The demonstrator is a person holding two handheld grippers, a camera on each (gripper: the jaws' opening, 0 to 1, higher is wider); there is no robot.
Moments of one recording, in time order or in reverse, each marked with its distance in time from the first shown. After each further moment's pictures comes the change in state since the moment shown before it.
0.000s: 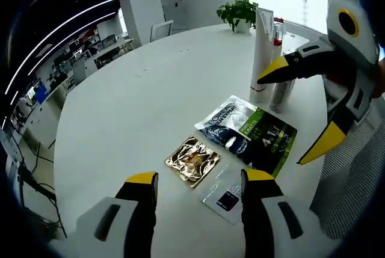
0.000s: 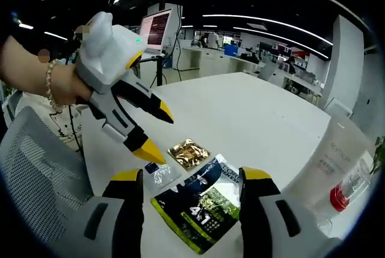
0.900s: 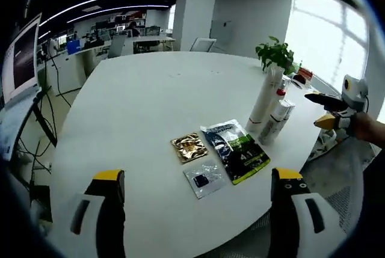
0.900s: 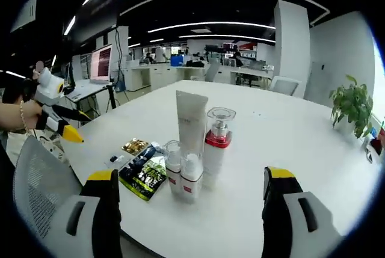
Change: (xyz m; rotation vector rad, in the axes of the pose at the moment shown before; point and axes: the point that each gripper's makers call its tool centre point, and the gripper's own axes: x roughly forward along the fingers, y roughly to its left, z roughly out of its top) left arm -0.086 -0.015 -0.011 -0.401 -0.133 0.073; right arm -0.146 -0.102 -0.047 0.278 -0.072 -0.322
